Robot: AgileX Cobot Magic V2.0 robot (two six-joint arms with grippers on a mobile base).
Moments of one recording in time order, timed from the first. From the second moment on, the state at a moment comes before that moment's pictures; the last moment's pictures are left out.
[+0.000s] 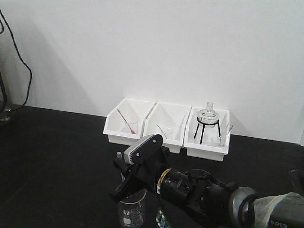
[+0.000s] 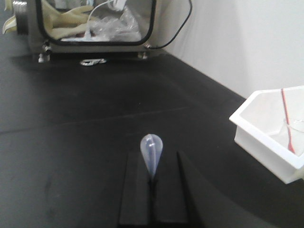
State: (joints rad) left arm -0.07 -0.01 0.03 -0.02 0.01 0.05; right arm 0.57 1.99 -1.26 -0.49 -0.54 0.26
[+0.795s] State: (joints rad) left arm -0.07 -0.01 0.03 -0.02 0.01 0.05; right arm 0.57 1.93 -1.25 -0.45 -0.24 0.44
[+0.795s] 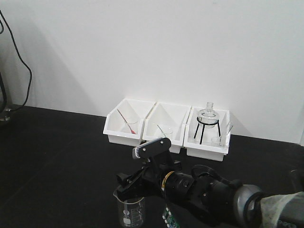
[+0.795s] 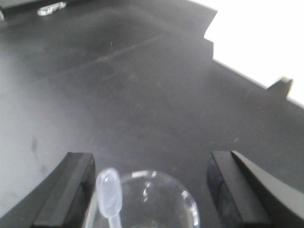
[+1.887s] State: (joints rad) left arm -0.07 -0.01 0.03 -0.02 0.01 0.05; right arm 0.57 0.14 -0.31 -0.48 0.27 0.39
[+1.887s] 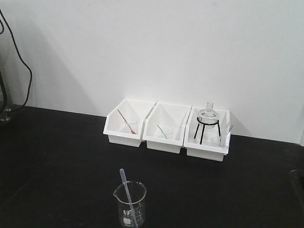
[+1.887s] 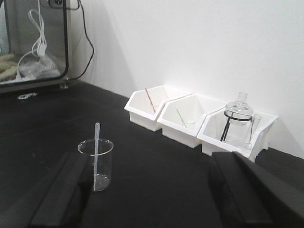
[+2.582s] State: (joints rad) left arm -0.07 -0.01 0.03 -0.02 0.01 0.05; right arm 0.41 -0.01 -0.02 -0.17 0.27 0.42
